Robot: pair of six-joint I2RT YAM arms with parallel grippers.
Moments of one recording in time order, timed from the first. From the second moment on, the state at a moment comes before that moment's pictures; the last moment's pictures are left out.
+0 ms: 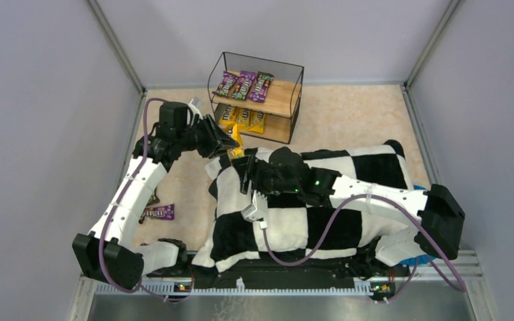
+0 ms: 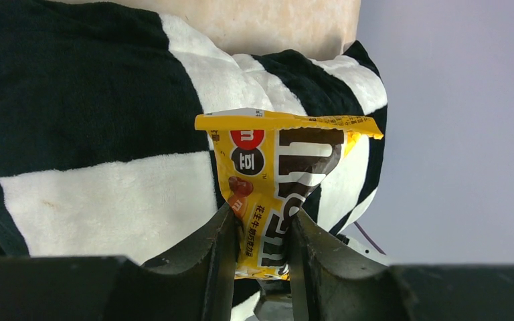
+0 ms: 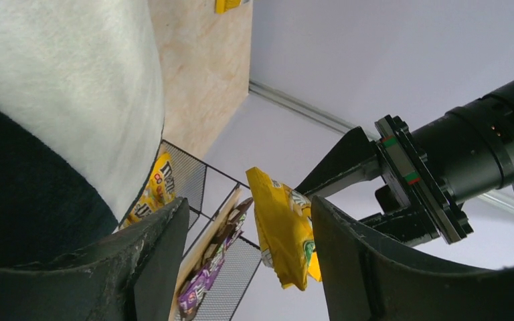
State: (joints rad) left arm -0.26 1.21 1.21 -0.67 0.52 -0.84; right arm 1.09 1.40 1.05 -0.09 -0.19 -1.87
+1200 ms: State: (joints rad) left arm -0.26 1.20 1.30 -0.74 0.16 -0.69; right arm 1.06 1.50 0.97 0.26 0.00 -1.41
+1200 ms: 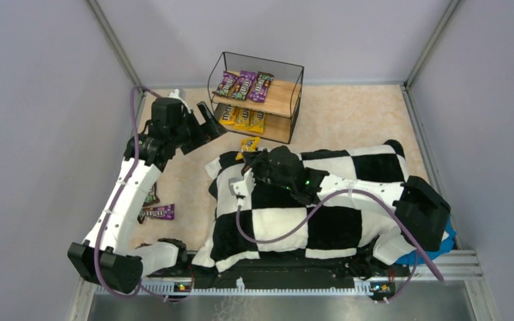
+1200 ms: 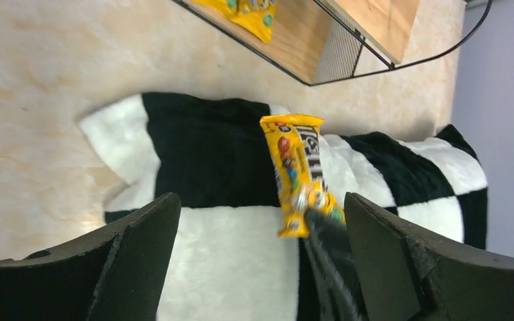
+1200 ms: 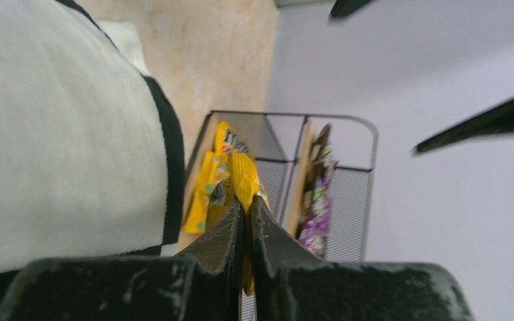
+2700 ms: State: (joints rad) left arm -0.29 1.49 0.74 0.09 0.66 -0.72; right arm 0.72 1.87 1.18 0.37 -0.04 -0.99
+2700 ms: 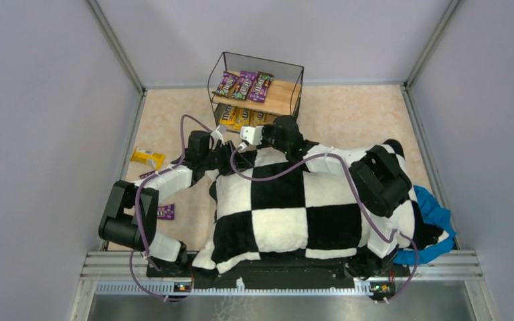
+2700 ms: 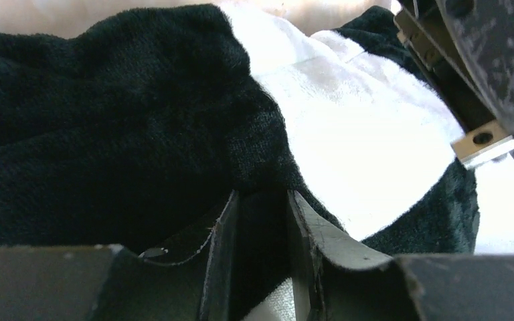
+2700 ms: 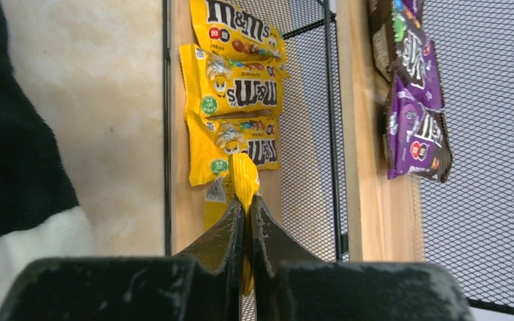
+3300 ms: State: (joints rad) left arm -0.29 1.47 0.67 0.21 0.66 -0.73; right arm 0.66 2.02 1.23 0.39 -0.06 -1.14
